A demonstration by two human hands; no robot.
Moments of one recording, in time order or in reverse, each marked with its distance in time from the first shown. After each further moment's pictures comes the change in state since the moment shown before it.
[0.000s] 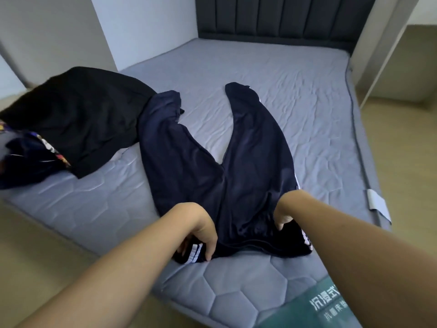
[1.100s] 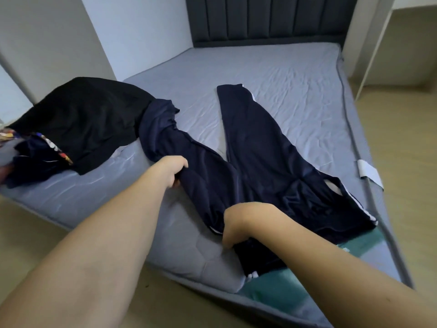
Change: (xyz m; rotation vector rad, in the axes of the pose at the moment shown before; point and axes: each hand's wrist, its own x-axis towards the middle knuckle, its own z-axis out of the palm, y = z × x) left_hand 0.003 -0.026 -0.049 -1.351 0.765 0.332; right_hand -0.098 -0.064 0.058 0.277 0.171 -0.467
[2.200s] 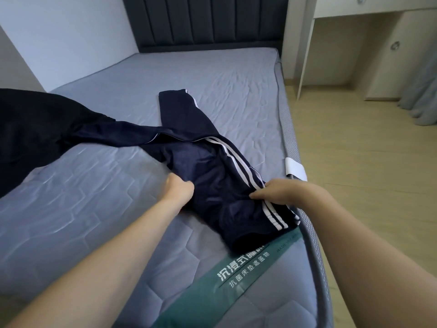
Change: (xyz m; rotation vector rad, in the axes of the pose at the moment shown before) left_hand -0.044 -0.016 0.181 0.356 0.073 0.321; right_hand -0.013 0.248 -0.003 0.552 0.316 0.293
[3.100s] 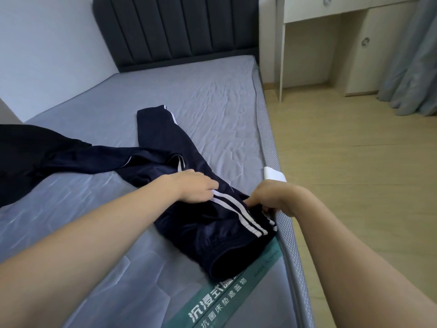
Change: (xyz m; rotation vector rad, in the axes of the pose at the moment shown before) left_hand 0.026 0.095 0.042 1.213 -0.533 1.055; right_hand -0.003 0.024 -0.026 0.421 0.006 -0.003
